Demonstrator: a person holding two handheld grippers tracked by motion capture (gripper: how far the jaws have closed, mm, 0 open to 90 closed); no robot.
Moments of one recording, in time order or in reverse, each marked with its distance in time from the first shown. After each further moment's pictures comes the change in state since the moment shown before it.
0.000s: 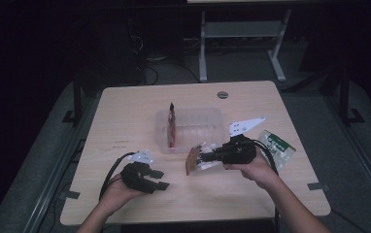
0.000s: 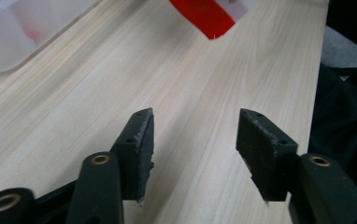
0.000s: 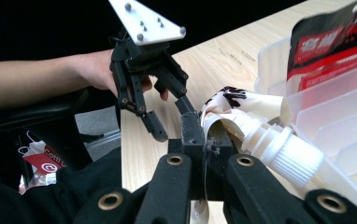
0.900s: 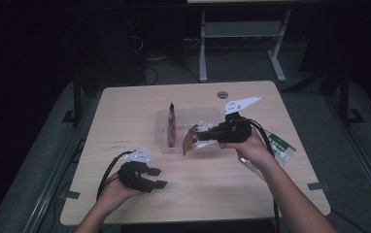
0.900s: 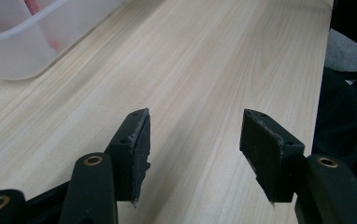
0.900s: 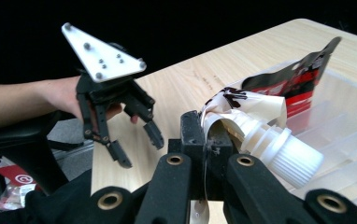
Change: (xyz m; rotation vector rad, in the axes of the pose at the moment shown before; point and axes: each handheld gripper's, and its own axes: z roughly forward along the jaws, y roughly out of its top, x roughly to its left) left arm 0.002 0.001 -0.008 -0.022 0.016 0.009; right arm -0.025 0.045 -0.001 -0.013 -0.071 -0.024
